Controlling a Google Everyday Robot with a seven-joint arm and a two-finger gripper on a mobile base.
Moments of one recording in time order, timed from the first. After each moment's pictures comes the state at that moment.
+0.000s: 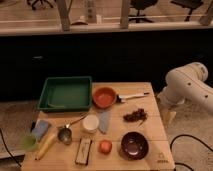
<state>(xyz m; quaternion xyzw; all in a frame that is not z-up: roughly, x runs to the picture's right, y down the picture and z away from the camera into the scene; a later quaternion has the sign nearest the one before) 0.292 0.109 0.681 -0.28 0.02 0.03 0.96</state>
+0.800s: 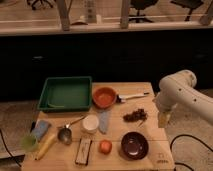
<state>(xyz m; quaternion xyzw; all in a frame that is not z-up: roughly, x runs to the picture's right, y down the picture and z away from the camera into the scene) 0.281 0.132 0.731 -0.29 0.00 0.00 0.96</state>
